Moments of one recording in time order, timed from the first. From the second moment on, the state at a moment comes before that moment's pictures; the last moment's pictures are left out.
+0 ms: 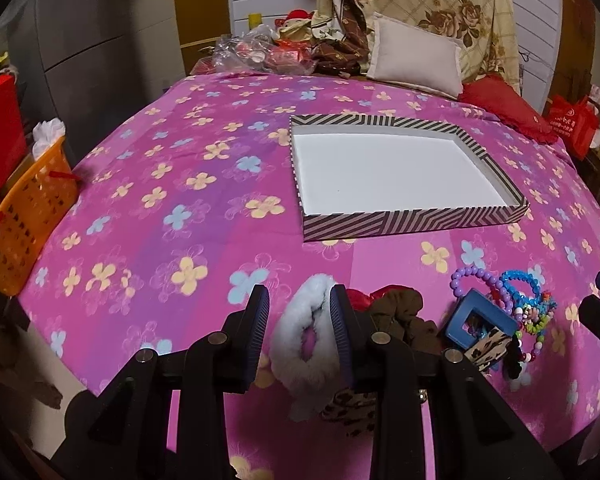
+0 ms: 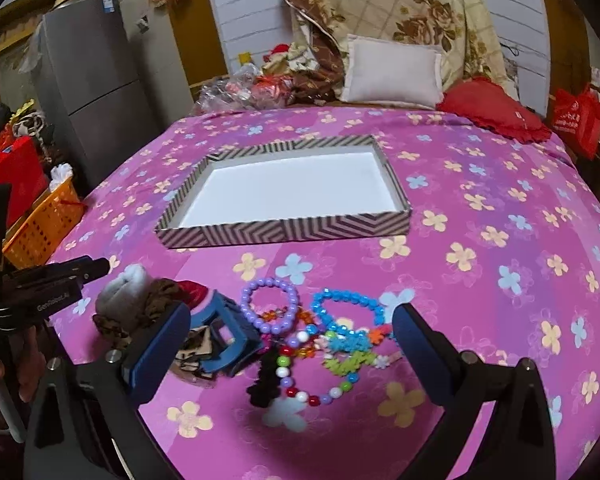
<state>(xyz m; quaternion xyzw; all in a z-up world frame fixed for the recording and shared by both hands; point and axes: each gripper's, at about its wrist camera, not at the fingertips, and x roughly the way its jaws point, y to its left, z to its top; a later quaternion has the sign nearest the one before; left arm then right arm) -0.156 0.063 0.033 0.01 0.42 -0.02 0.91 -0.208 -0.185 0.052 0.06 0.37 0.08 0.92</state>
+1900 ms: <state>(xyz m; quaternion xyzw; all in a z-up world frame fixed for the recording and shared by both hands) -0.135 0.100 -0.013 -0.06 0.51 -0.10 0.86 -0.164 -0.114 0.011 -0.06 0.45 0.15 0.88</state>
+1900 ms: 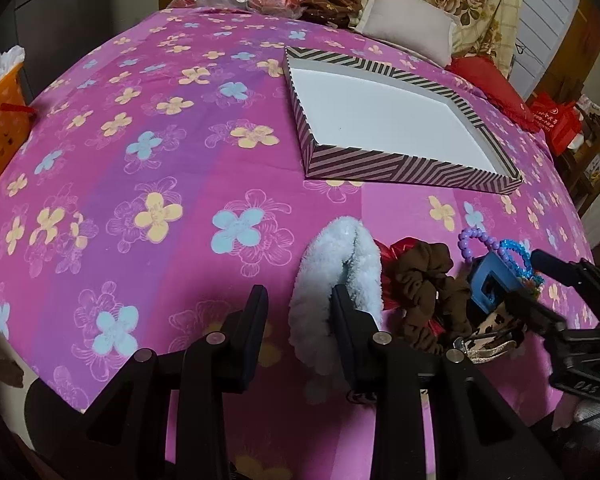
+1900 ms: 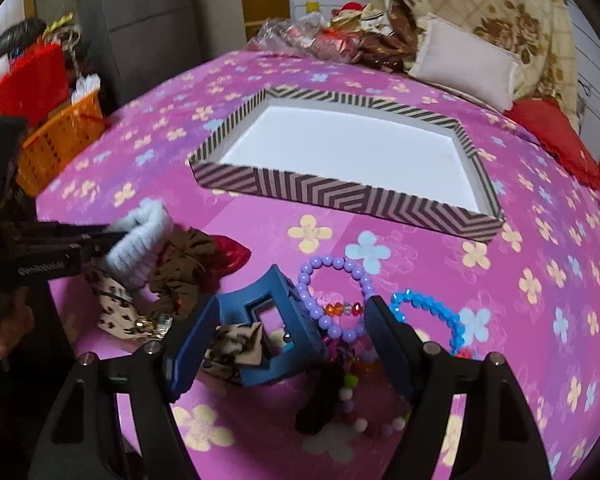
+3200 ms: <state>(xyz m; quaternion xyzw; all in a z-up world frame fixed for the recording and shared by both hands) -0.122 0.102 0.012 -0.06 0.47 -0.12 0.87 -0.131 -0.133 0.019 0.02 0.48 0.21 0.85</state>
